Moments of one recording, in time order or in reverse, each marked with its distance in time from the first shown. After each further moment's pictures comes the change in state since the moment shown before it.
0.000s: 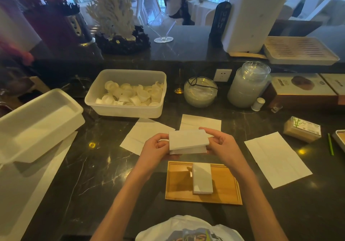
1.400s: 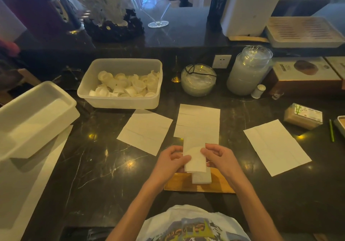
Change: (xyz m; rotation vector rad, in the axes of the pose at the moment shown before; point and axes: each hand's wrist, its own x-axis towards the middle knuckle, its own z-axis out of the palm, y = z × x) left_hand -0.011 -0.053 0.040 0.060 -0.064 -0.174; right_hand -0.018 0.070 0.000 0.036 0.034 0.271
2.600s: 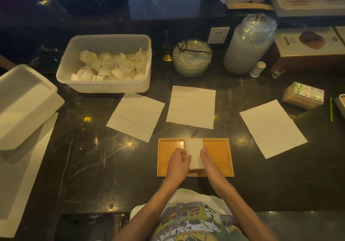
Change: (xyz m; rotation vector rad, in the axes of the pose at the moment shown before) left_hand 0.029 -0.081 0.066 0.454 0.134 -0.173; right_hand -0.005 0.084 0.017 0.059 -0.110 0.309
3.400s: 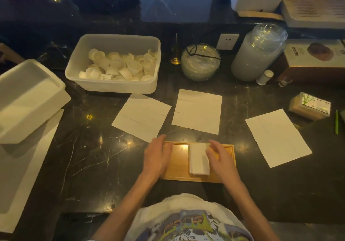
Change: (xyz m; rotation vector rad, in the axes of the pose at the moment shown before) left_hand 0.022 -0.016 -0.082 0.214 0.252 0.188; right_hand -0.002 -0.040 -0.015 -0.413 0.267 -0.264
